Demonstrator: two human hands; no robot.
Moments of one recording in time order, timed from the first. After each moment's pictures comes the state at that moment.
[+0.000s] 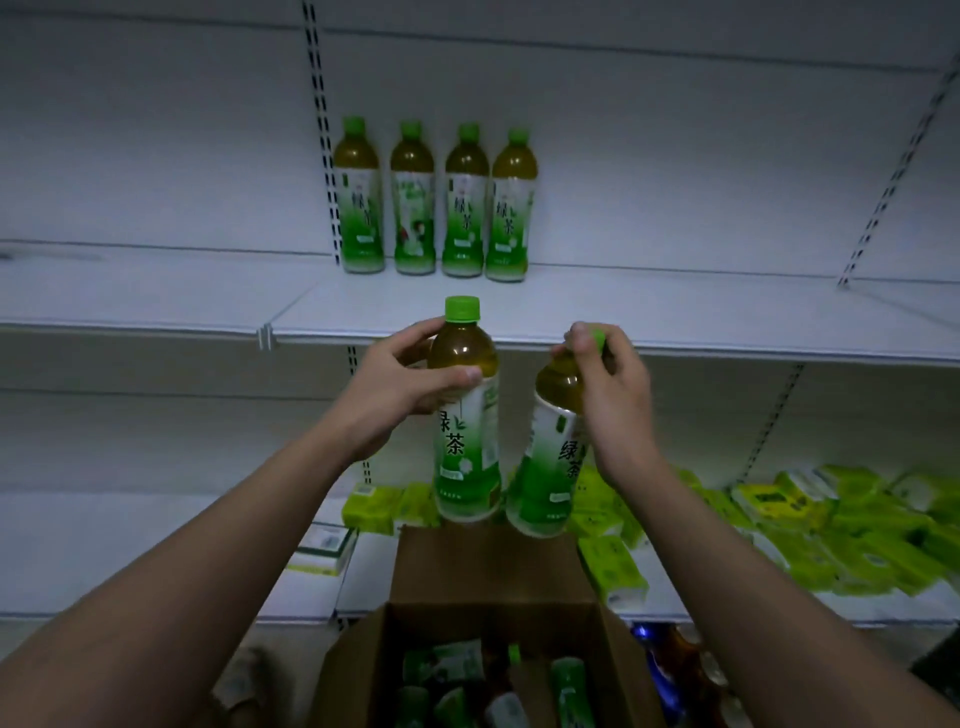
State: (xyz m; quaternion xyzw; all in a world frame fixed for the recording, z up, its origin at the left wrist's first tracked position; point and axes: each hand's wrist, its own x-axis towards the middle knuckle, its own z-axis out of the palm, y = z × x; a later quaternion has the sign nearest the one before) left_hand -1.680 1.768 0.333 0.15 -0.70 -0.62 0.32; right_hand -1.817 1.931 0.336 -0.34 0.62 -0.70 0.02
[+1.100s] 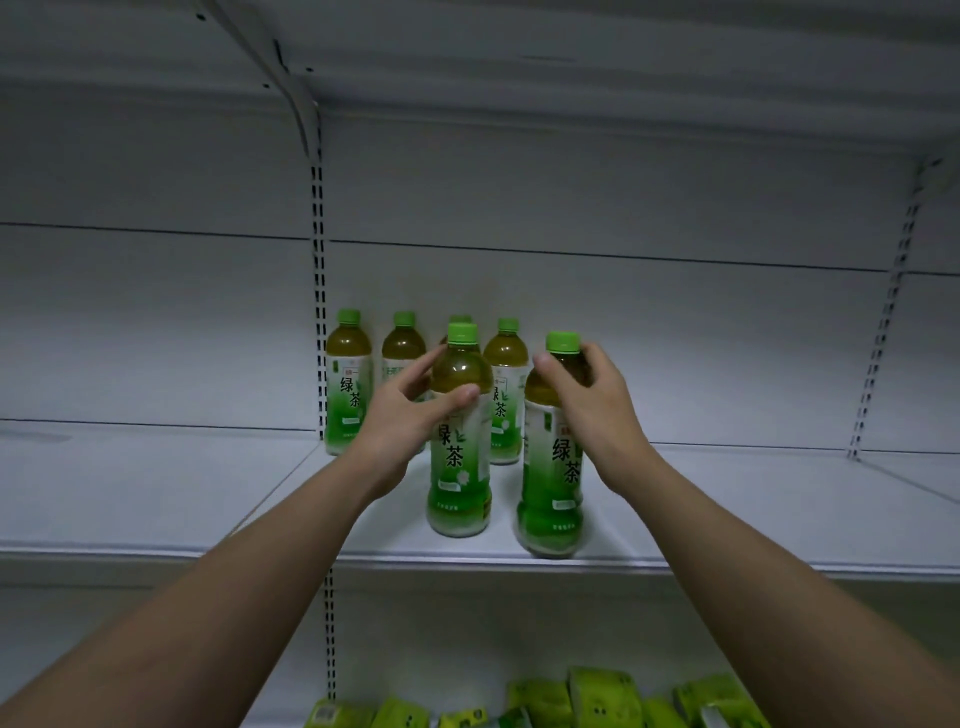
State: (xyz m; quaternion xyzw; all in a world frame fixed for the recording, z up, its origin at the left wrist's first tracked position) left_hand -1.775 1.696 0.458 0.11 -0.68 -0.60 0.40; right_hand -1.906 1.839 0.477 -0.43 0.60 -0.67 0.01
